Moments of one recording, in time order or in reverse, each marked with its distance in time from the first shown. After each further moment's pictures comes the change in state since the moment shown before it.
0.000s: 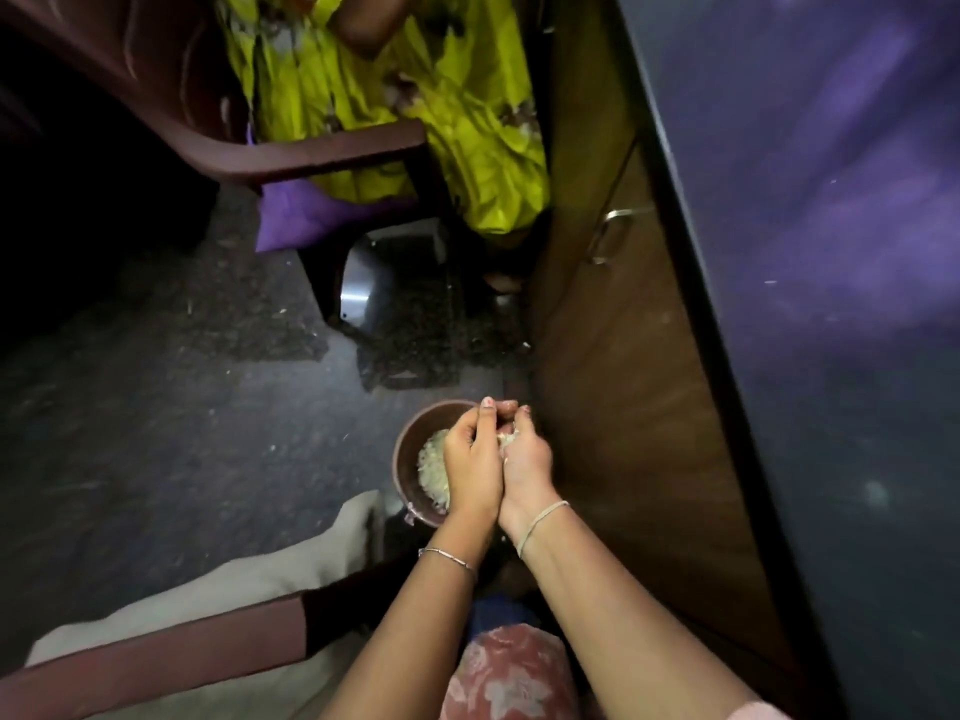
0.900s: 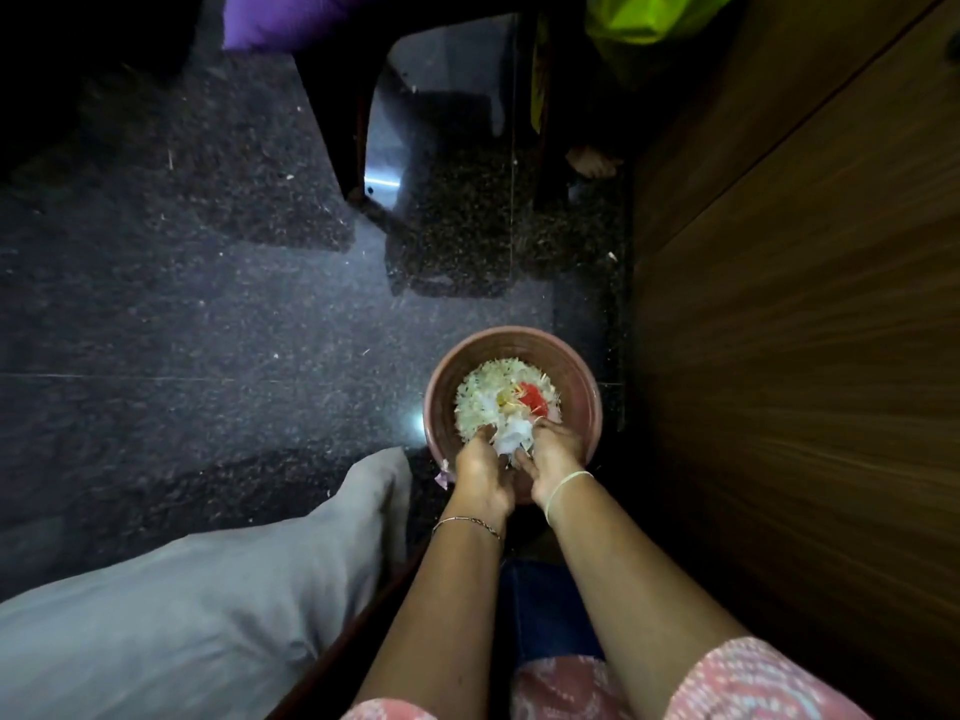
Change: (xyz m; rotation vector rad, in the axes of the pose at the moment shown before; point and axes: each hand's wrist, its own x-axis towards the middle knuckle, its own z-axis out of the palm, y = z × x) left_hand 0.165 -0.205 -0.072 -0.421 0.299 -0.909; right_hand 0.212 0.163 0.019 -0.109 0.230 0.298
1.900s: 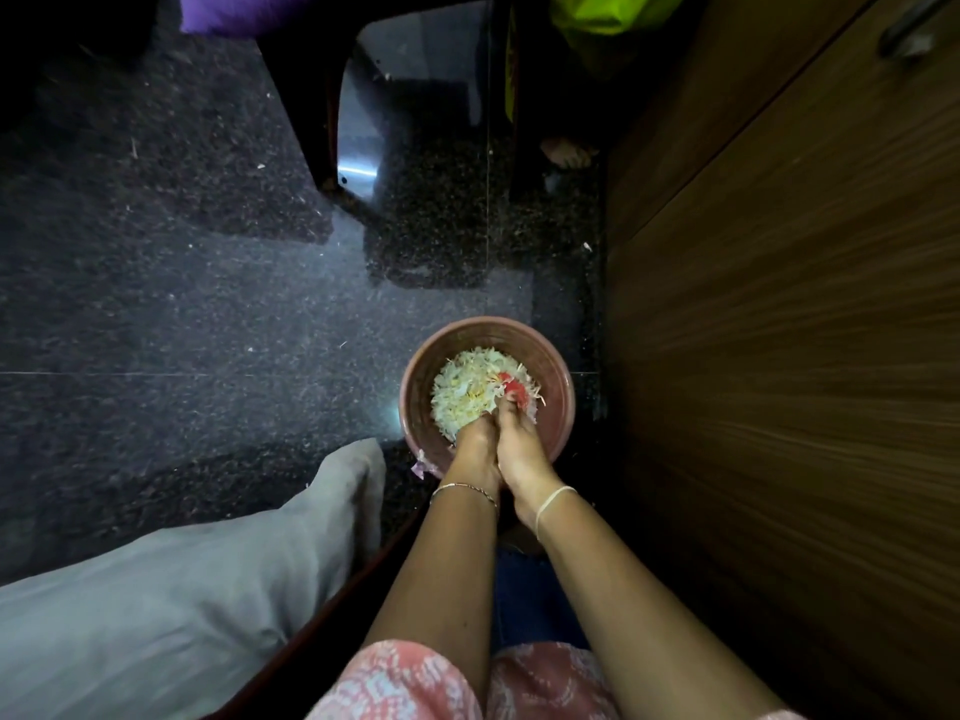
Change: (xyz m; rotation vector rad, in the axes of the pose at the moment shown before) left_hand 0.004 -0.011 0.019 0.338 -0.092 0.068; right_hand -0.030 -0.001 -0.014 -0.369 -0.234 -0.154
